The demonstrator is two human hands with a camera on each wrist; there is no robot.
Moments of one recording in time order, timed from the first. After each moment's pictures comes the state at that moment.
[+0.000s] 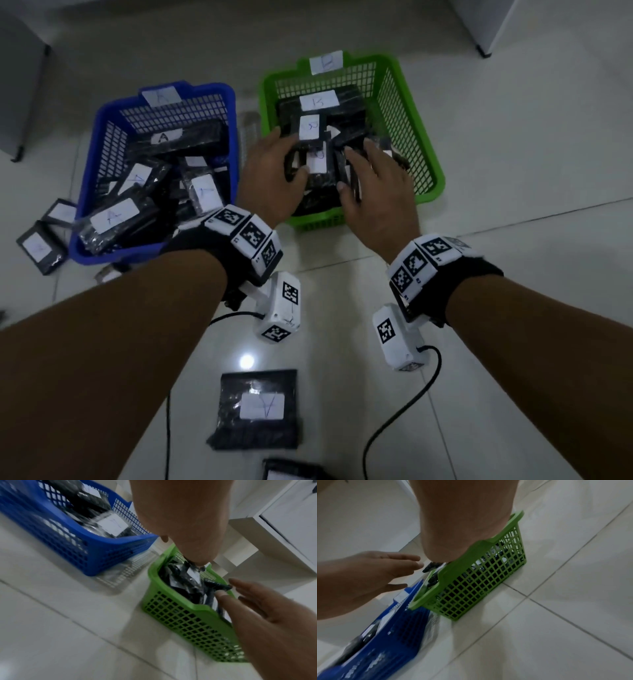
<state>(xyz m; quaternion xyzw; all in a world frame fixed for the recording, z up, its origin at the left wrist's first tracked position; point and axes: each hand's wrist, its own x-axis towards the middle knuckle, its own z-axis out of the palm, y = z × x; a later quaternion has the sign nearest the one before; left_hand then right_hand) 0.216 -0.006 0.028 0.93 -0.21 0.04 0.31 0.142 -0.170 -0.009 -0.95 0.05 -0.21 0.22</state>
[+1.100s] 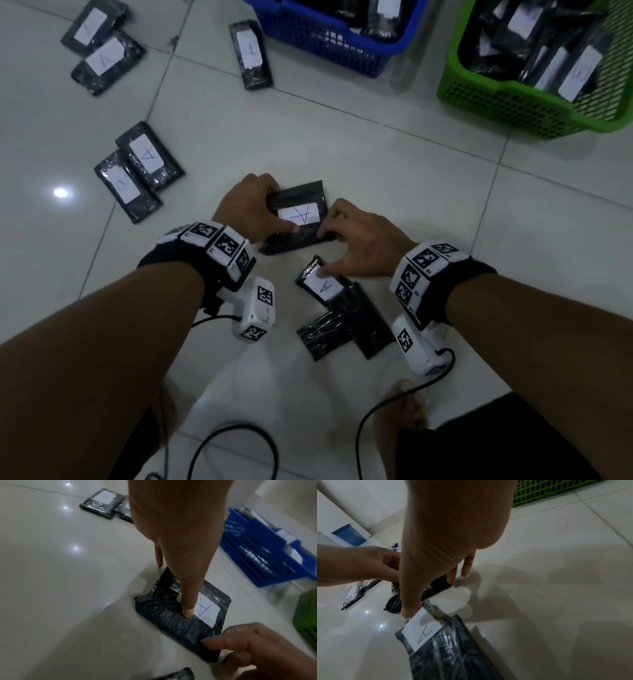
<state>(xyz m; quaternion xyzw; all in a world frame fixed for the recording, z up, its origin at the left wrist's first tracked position) -0.066 0.195 -0.026 0.92 0.13 -0.24 0.27 -0.043 -0.030 -0.020 -0.86 -0.35 0.31 0.22</state>
